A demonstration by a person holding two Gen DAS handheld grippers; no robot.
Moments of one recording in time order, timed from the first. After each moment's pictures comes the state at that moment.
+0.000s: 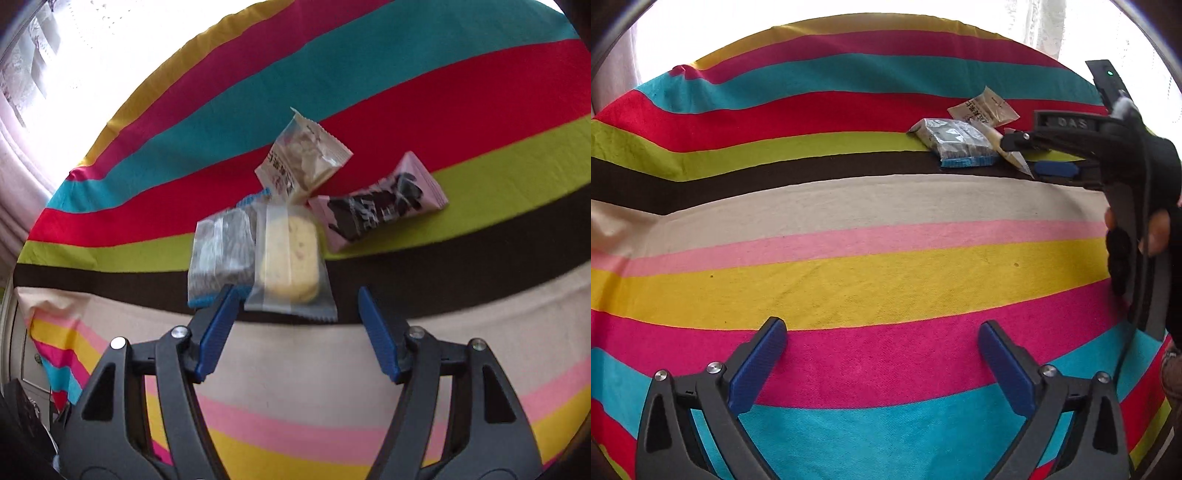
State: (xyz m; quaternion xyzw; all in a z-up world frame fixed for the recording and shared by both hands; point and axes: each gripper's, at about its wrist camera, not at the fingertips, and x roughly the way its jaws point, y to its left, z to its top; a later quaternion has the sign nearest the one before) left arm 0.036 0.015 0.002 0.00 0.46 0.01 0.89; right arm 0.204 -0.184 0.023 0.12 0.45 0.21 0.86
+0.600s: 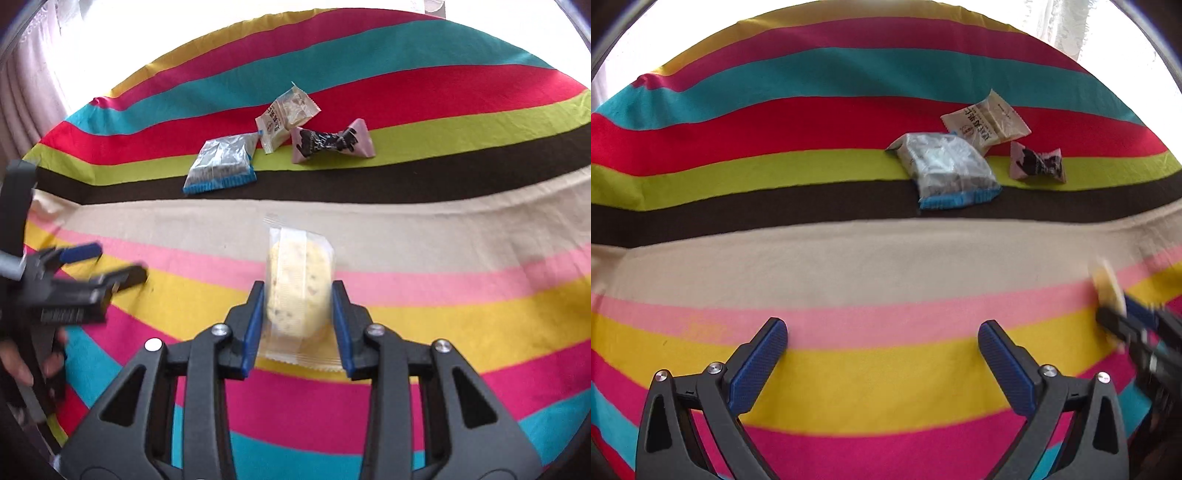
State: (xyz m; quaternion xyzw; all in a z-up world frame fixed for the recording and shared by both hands) left arm 0.129 -0.020 0.006 -0.03 0.49 0.01 0.87; right arm 0.079 -0.223 0.023 0.00 0.42 0.19 0.89
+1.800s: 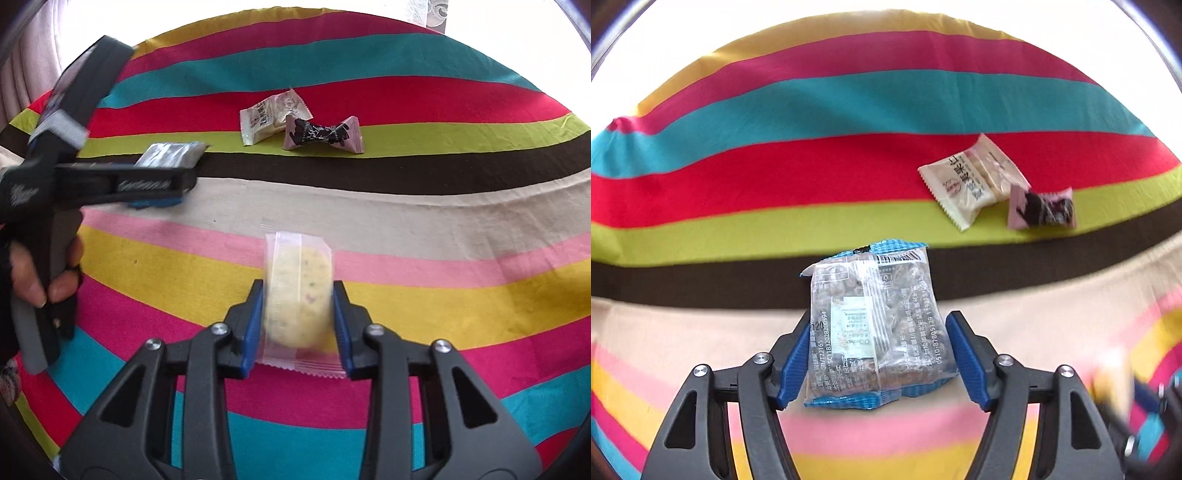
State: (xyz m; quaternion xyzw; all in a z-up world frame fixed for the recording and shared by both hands) left arm 0.136 -0.028 0.011 -0.01 0.45 0.01 0.89; right arm 0.072 -0.213 0.015 -0.06 0.42 0.15 0.89
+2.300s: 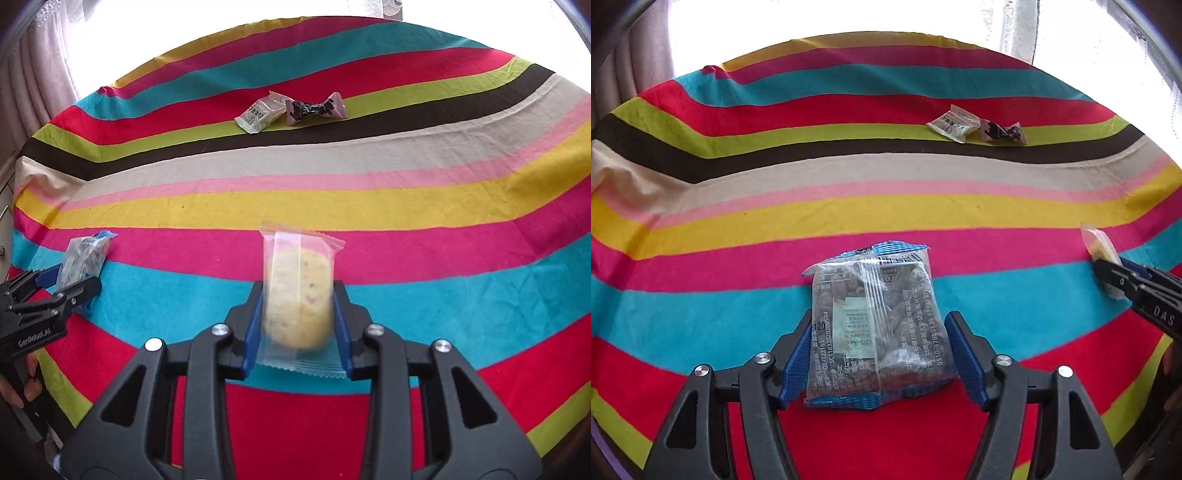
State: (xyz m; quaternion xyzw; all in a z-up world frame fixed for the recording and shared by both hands) left arm -0.069 0.016 0.014 -0.01 0.43 0.00 0.90; right arm -0.013 -0.229 0.011 0.00 0.42 0.14 0.90
